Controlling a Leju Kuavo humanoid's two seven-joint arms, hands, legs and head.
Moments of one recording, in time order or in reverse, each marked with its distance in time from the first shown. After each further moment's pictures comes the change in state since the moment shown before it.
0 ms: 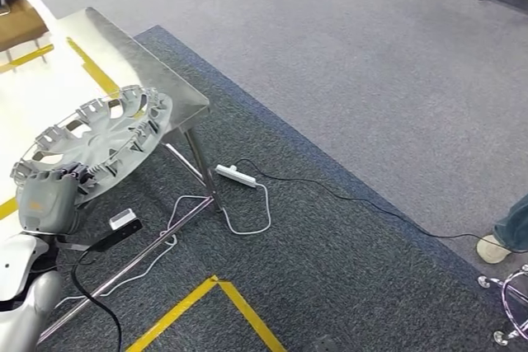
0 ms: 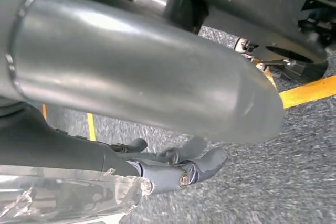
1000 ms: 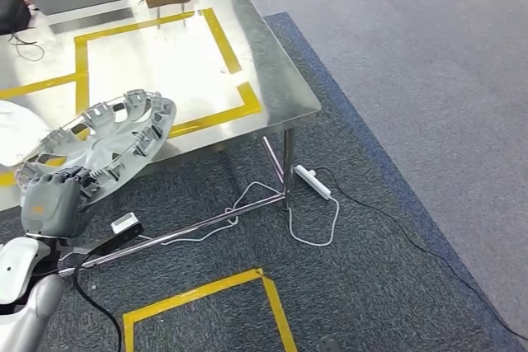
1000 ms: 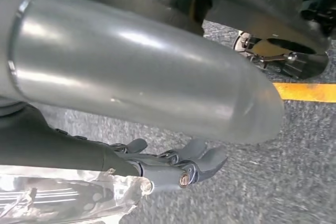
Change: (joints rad) left arm 0.016 -0.004 -0.003 -0.003 -0.003 -0.002 -0.006; right arm -0.001 -0.005 0.000 0.000 -0.009 -0.001 0.003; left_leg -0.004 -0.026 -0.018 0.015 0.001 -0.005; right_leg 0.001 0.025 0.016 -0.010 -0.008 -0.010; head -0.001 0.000
